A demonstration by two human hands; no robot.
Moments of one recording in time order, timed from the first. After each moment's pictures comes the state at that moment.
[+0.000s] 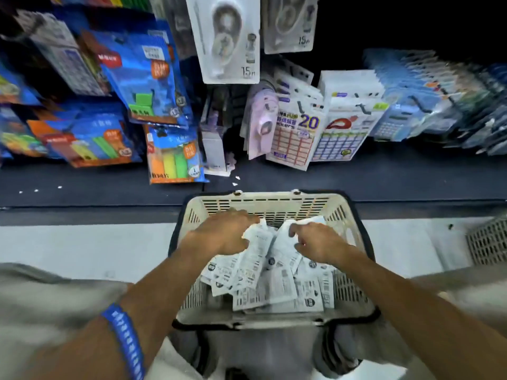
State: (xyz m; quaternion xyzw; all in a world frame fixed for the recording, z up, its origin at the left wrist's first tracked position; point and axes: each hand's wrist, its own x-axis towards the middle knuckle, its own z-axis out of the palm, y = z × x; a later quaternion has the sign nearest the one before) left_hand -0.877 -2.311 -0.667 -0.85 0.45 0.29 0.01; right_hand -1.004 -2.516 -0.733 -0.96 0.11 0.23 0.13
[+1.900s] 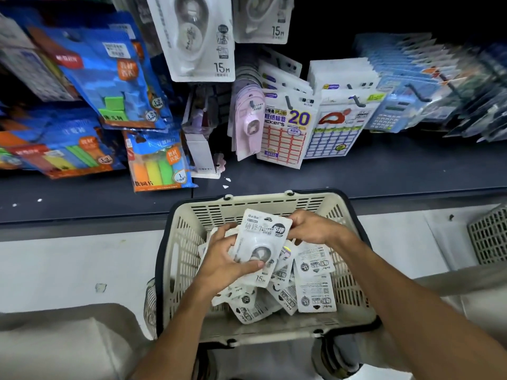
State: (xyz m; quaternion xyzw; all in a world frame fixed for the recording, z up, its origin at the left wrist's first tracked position) left_hand -0.915 -2.294 -0.750 -0.77 0.16 0.34 -0.51; right_hand -0.971 -2.532 -0.716 -0.79 0.16 0.26 0.53
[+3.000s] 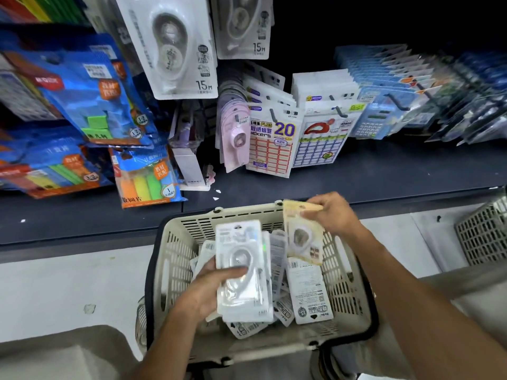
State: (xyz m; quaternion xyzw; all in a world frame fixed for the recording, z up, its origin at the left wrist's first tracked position) left_hand -0.912 -2.296 -0.751 -0.59 -0.10 0.53 -0.60; right_hand -0.988 -2.592 -0.702 -0.82 0.34 0.01 0.47
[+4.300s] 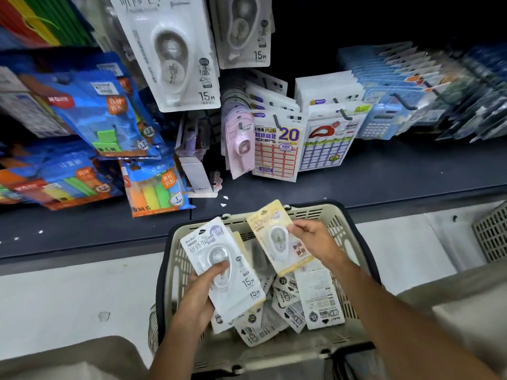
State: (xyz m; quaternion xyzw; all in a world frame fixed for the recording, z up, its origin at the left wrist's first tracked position) left_hand -0.907 -2.275 -0.752 -0.57 -0.21 0.40 -0.69; right_hand -0.985 -2.542 -0.766 -0.72 0.33 0.00 0.62
